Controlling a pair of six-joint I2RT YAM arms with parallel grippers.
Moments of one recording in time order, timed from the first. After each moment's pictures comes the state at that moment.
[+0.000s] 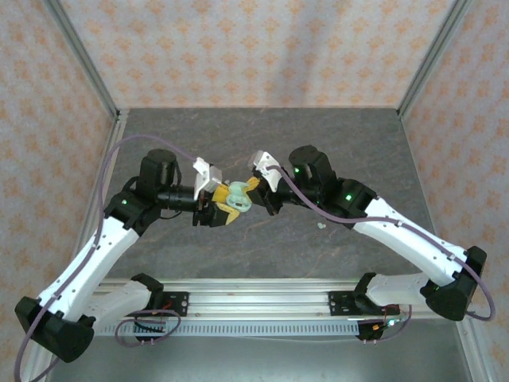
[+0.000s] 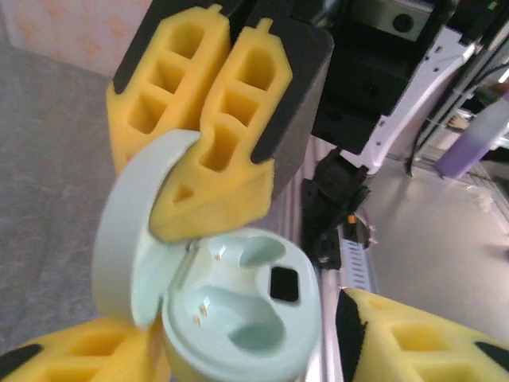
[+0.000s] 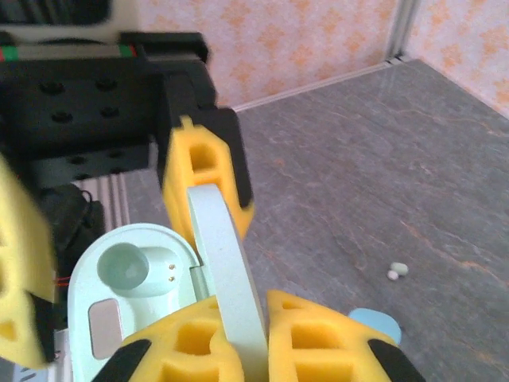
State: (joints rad) left arm -0.39 0.97 1.00 -0.56 0.97 0.18; right arm 0.88 1.21 1.25 -0.49 -0.31 -0.10
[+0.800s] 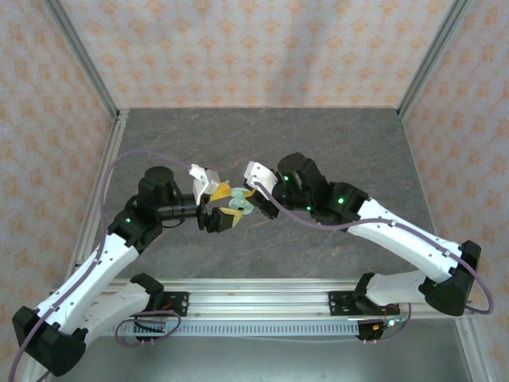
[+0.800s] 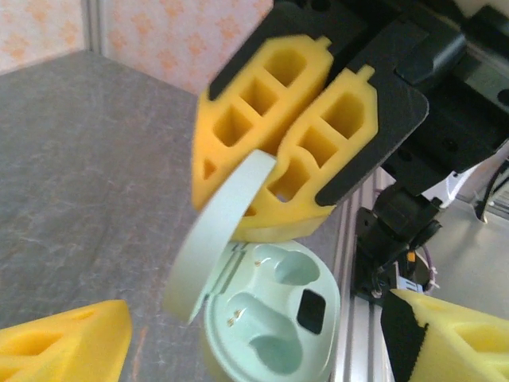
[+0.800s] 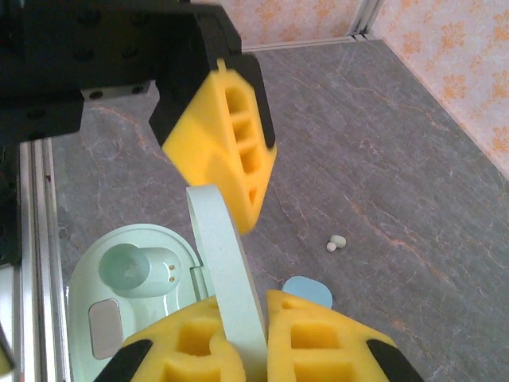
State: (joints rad) left arm -0.46 0.89 0.80 -0.28 0.78 -0.02; right arm 0.95 1.24 1.25 -0.55 -0.13 -0.28
